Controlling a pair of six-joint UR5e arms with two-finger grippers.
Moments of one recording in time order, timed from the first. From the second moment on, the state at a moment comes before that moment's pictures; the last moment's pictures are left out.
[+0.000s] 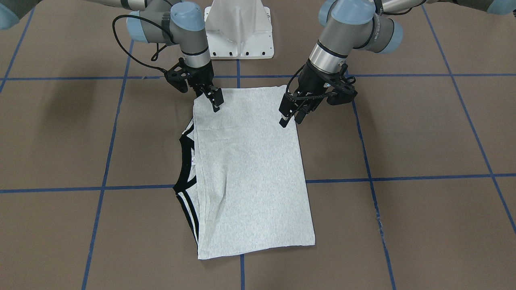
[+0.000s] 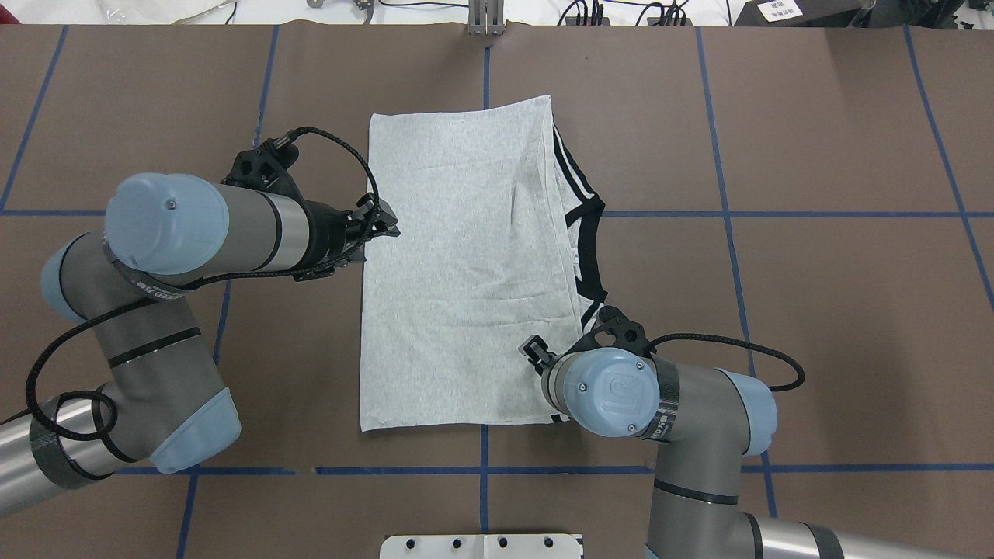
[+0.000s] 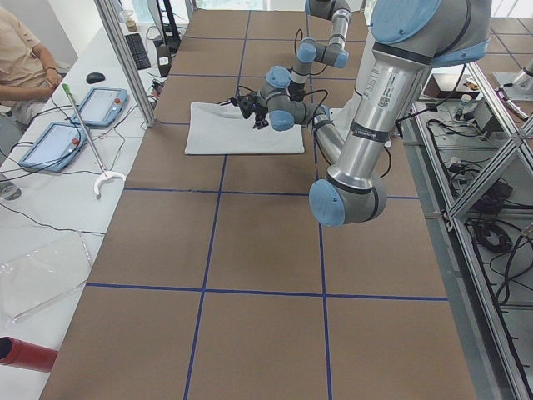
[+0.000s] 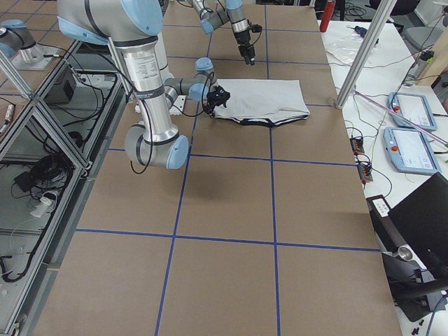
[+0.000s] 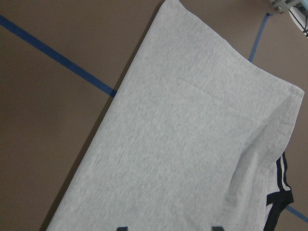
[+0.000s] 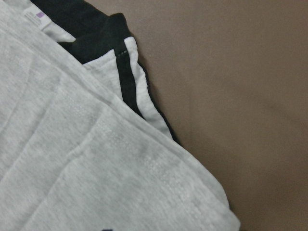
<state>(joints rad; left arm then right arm) -0.59 -2.00 -1.84 -2.06 -1.74 -1.80 0.27 -1.11 1.78 -1.40 1.55 2.21</state>
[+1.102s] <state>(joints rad) -0.51 -1.95 -1.90 -2.06 -1.72 -1.88 0.27 -1.11 1.88 -1.49 1.56 2.22</state>
